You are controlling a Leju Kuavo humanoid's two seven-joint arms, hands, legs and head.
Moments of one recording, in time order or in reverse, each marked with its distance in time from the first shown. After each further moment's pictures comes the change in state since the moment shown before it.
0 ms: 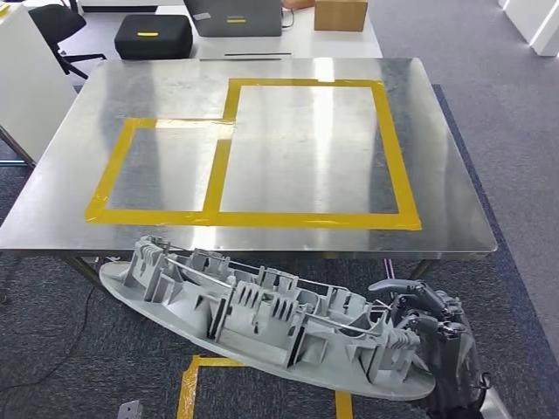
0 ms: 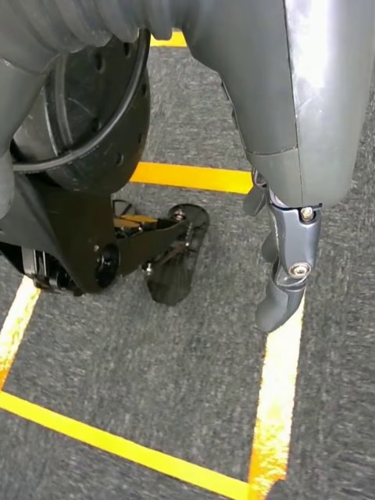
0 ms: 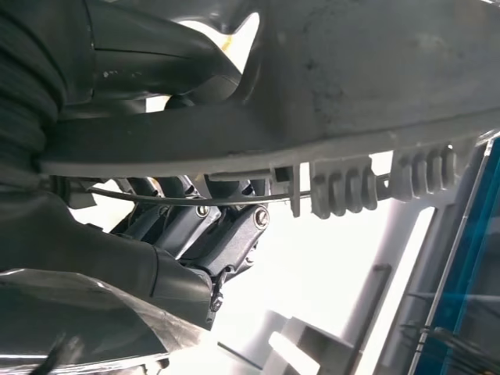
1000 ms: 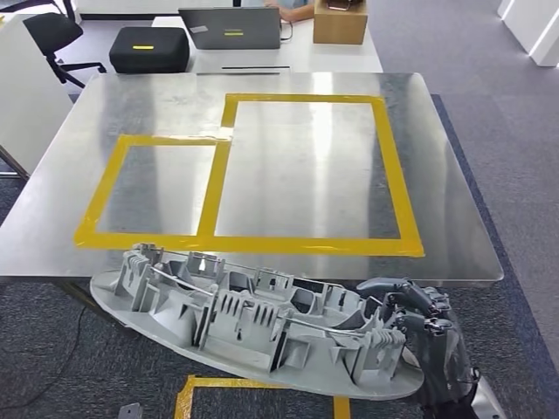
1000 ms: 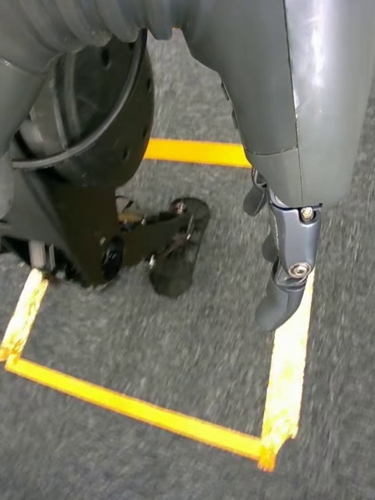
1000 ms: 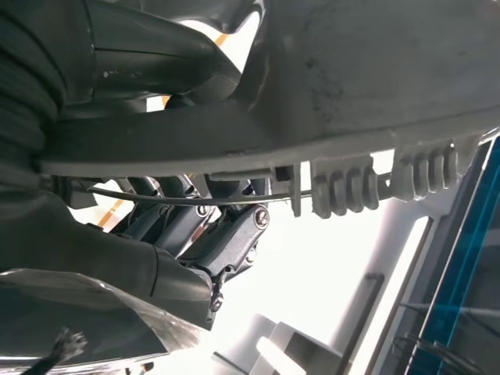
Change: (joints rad) left arm -0.006 -0.006 0.006 0.000 -0.012 -0.004 -0.005; right arm -0.033 -0.001 0.014 0.016 0.029 0.003 0.004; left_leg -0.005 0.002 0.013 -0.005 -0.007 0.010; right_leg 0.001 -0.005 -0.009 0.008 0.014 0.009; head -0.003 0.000
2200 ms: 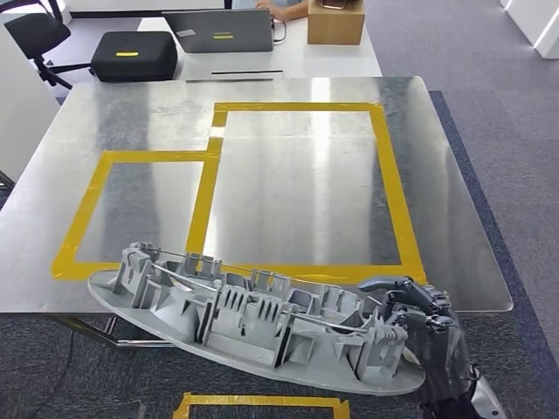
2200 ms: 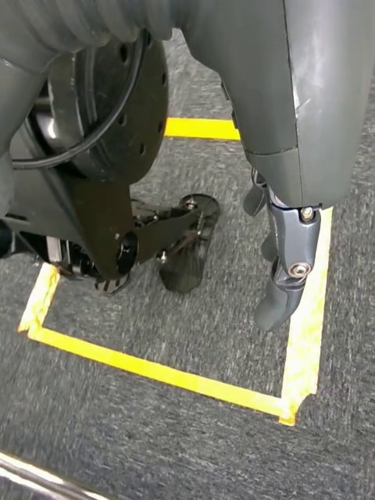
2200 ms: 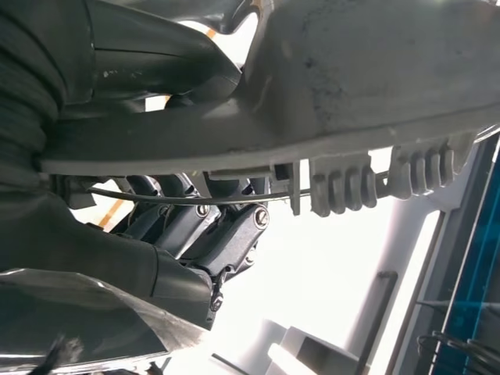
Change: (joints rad) left arm -0.006 -0.005 0.034 0.000 -0.006 0.008 -0.013; right arm -0.002 -0.005 0.011 0.003 -0.039 0.002 -0.007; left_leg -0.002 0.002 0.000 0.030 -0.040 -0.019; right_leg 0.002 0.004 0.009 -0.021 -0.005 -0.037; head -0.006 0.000
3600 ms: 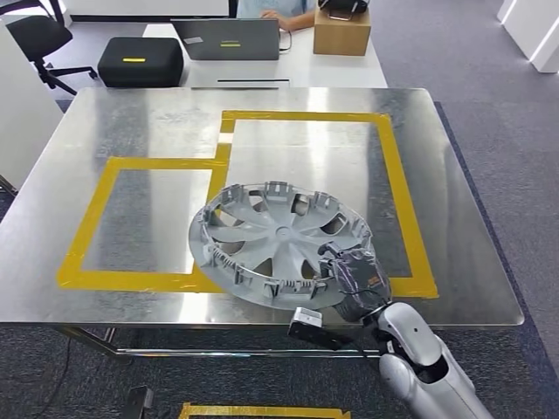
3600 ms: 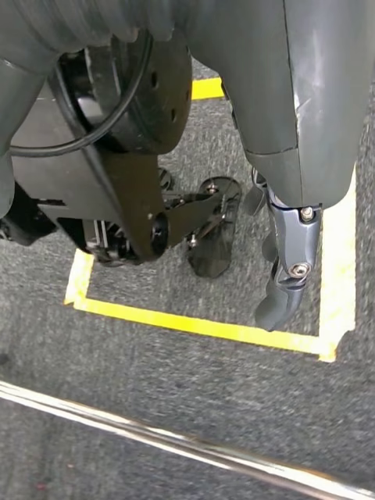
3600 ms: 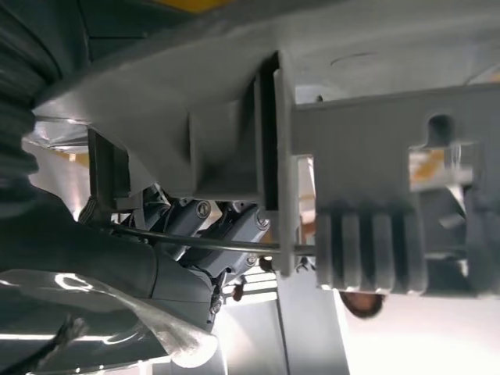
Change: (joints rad) left arm -0.044 0.002 0.008 0.000 -0.089 -0.132 -0.015; right arm -0.385 0.012 0.154 0.632 0.710 0.013 0.473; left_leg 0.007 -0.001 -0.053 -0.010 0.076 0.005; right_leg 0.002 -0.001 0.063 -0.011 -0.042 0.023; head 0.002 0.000
